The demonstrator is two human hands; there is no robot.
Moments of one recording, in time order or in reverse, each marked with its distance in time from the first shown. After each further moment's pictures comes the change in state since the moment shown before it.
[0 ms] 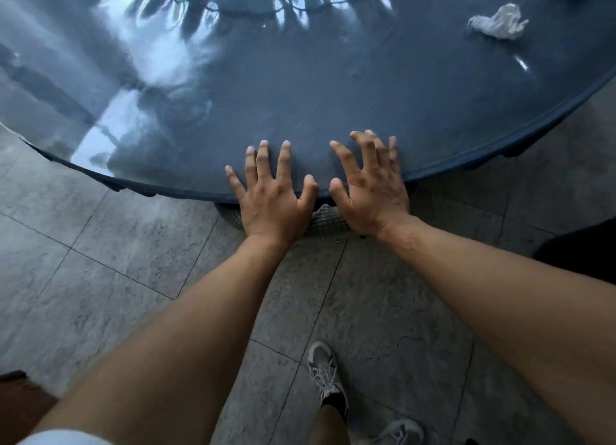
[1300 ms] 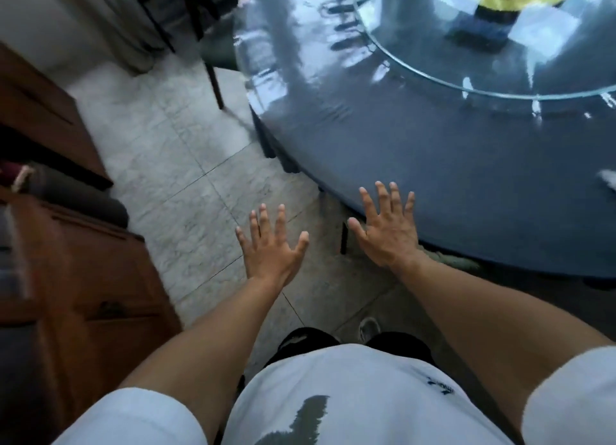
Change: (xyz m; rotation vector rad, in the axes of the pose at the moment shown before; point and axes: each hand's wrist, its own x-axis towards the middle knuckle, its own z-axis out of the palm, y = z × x) left_hand -0.157 -0.126 -0.176 0.054 -0.239 -0.654; right_hand 0.005 -0.175 -0.075 -0.136 -0.432 -0.367
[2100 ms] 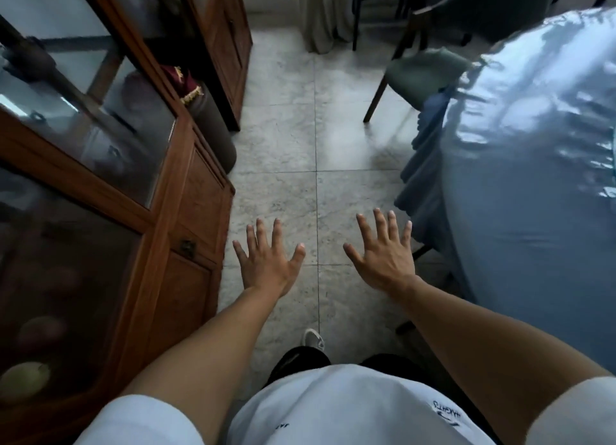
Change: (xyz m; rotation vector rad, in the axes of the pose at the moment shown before) left_hand 0.055 -0.265 -0.040 -0.224 0.082 -0.556; right_hand 0.157 -0.305 0.012 -0.144 -0.148 -0.535
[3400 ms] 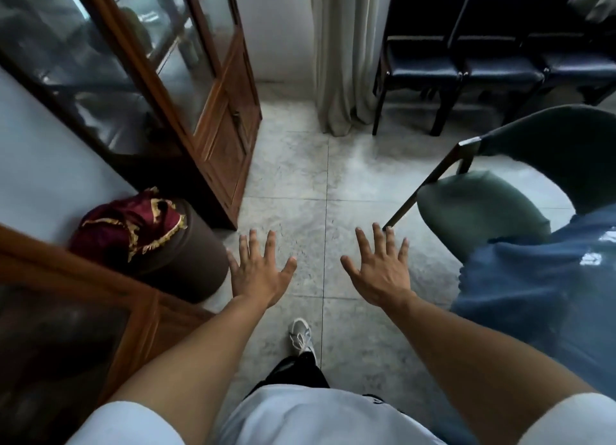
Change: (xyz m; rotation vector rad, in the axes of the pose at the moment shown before) left_hand 0.636 0.082 -0.195 0.038 0.006 -0.047; right_hand 0.647 -0.008 -0.193 -0.009 -0.019 -0.009
